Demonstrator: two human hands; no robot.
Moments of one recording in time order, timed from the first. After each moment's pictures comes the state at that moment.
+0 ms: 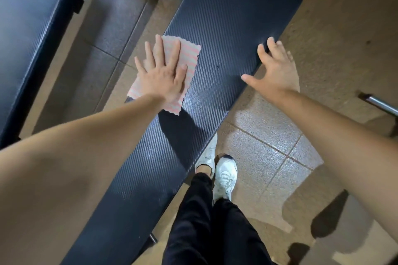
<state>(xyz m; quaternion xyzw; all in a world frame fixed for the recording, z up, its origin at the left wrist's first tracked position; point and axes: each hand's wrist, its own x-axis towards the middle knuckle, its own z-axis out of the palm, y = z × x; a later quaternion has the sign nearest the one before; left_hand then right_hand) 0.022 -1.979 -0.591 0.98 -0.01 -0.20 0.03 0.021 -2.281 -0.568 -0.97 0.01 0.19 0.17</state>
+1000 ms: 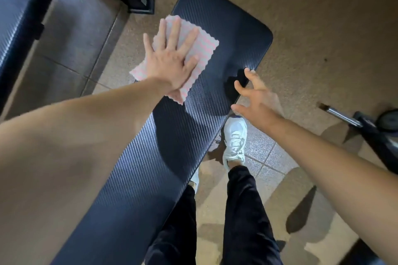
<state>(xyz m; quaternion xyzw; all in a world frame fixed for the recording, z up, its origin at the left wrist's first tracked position) 0.155 -2.040 -0.591 0.97 -0.13 -0.18 0.06 0.052 -2.294 -0.537 -0.94 0.02 0.27 0.21</state>
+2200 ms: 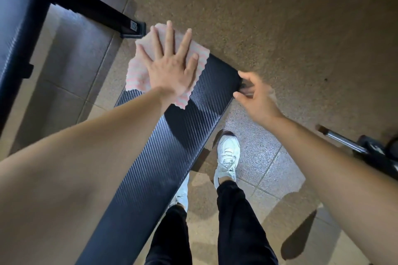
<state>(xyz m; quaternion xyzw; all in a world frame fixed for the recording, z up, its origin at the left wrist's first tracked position) 0.242 -2.153 -0.589 0.99 -0.03 -0.15 0.06 0.164 -2.387 -0.569 -0.85 0.15 0.22 0.46</state>
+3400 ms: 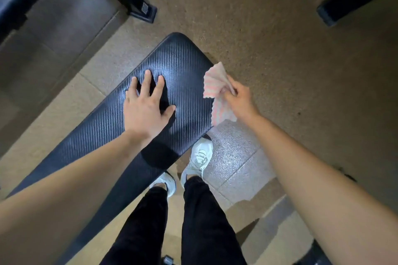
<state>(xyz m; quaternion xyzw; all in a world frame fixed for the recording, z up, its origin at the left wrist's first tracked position) 0.142 -2.106 -0.543 0.96 0.11 -0.24 0.11 0.229 -2.361 -0.577 -0.84 0.10 0.32 0.44</state>
